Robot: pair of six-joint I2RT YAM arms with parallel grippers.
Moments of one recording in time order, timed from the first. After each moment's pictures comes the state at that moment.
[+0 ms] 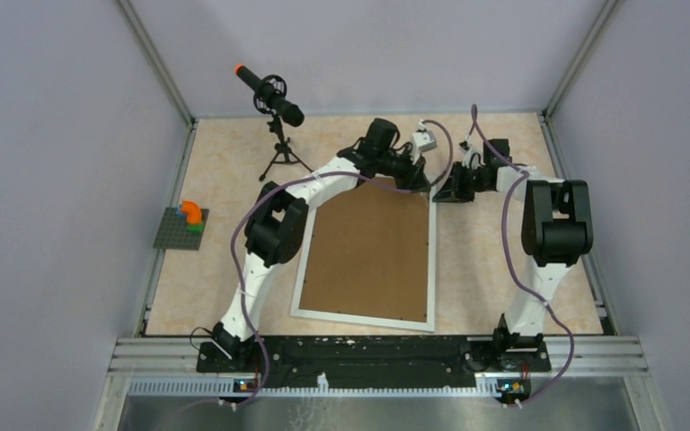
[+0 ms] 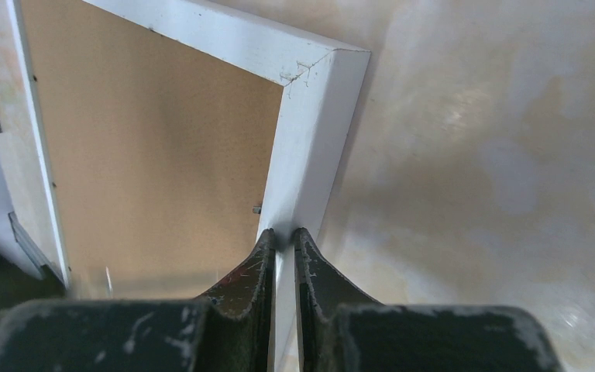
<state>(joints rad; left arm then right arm) -0.66 2.32 1.94 -0.17 0.80 0.18 0.01 1.96 1.22 -0.28 -0.66 0.20</state>
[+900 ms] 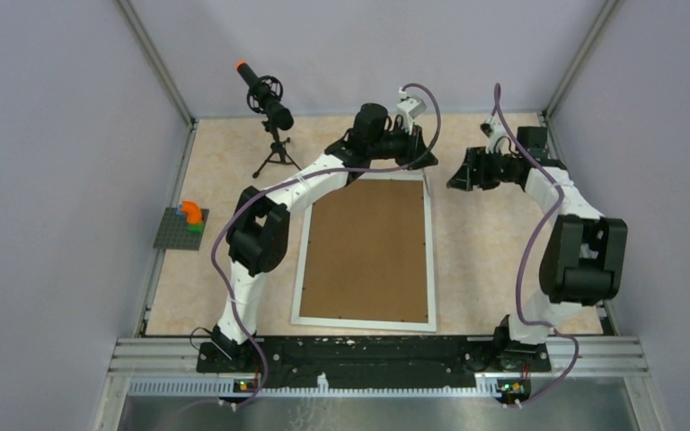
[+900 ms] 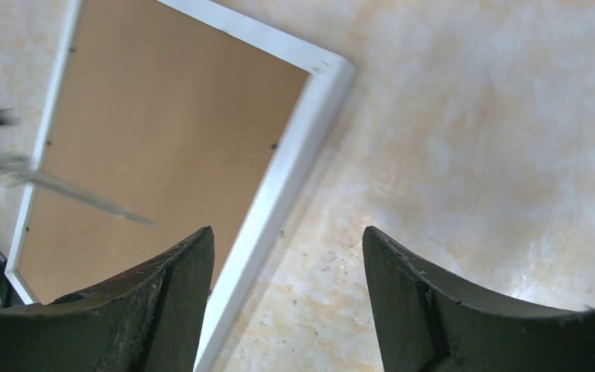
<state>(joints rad) -0.66 2.15 1.84 0.05 0.63 -0.32 -0.08 1.64 1.19 -0.40 -0.75 -0.11</state>
